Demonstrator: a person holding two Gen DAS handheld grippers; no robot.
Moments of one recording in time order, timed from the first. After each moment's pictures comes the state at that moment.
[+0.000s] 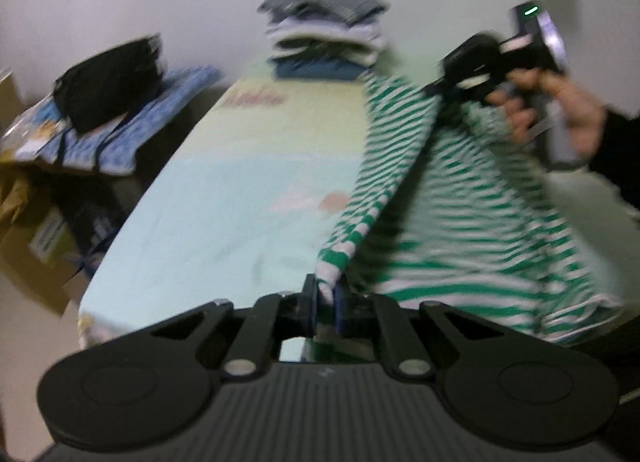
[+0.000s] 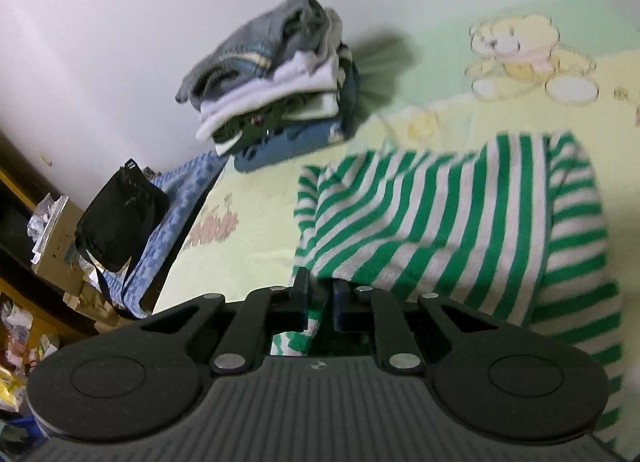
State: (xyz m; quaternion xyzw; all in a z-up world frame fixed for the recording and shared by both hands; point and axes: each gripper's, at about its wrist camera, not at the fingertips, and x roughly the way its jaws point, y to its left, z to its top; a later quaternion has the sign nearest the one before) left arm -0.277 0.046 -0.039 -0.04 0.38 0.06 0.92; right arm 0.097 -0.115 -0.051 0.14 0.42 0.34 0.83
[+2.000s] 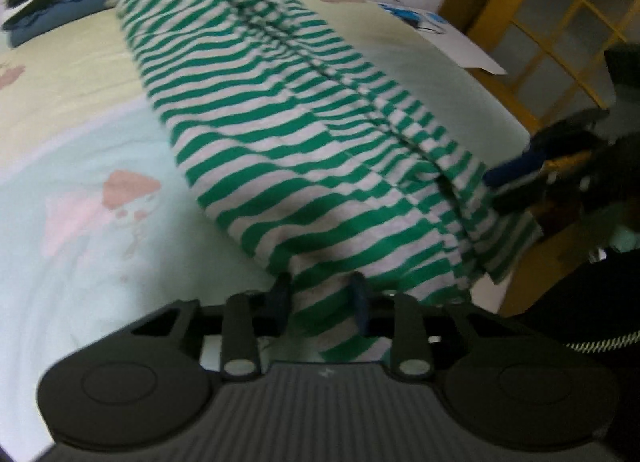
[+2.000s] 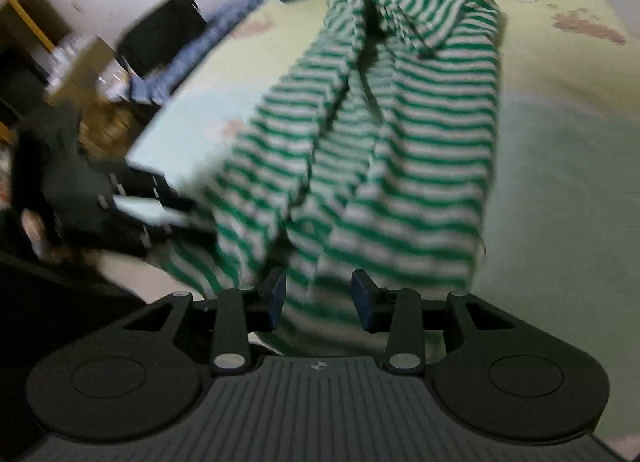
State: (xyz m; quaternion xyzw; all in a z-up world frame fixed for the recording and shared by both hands) left arm -0.176 0.061 -0.103 0.02 0.49 -0.32 0.81; right arm -0.116 -0.235 -0.049 -0.02 0.51 0.37 0.77
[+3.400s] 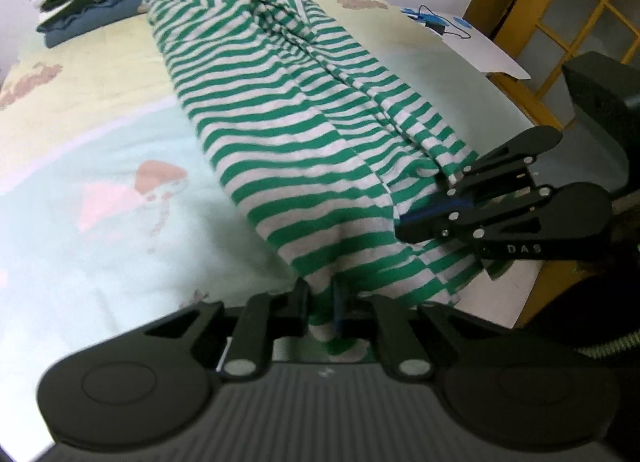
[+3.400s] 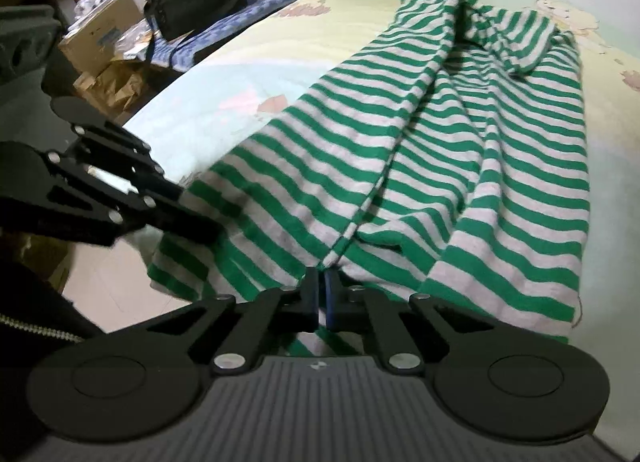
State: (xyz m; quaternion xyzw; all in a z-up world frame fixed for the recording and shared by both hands) left arm -0.207 0.065 -0.079 0.02 0.50 -0.25 0.83; right arm -0.125 -0.163 -0.082 -0.09 0.46 0.44 0.77
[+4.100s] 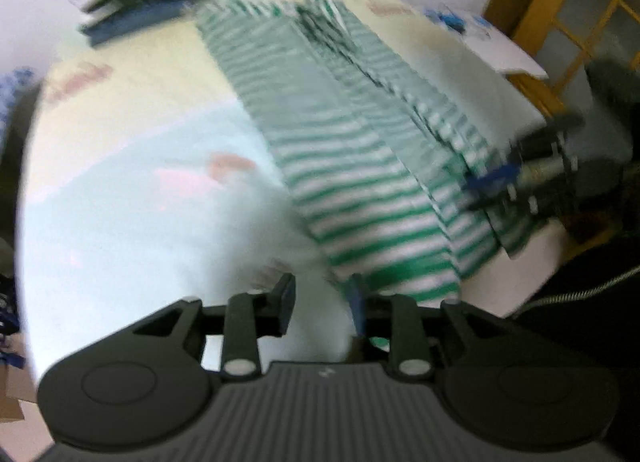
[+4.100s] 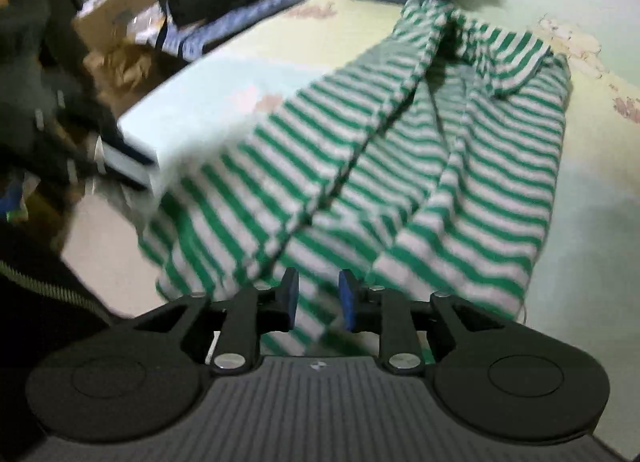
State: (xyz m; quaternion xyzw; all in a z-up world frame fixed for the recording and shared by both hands) left arm -0.215 0.116 -0.043 0.04 0.49 -0.22 0.84; right arm -0.124 -0.188 -0.068 -0.13 0.45 0.44 0.77
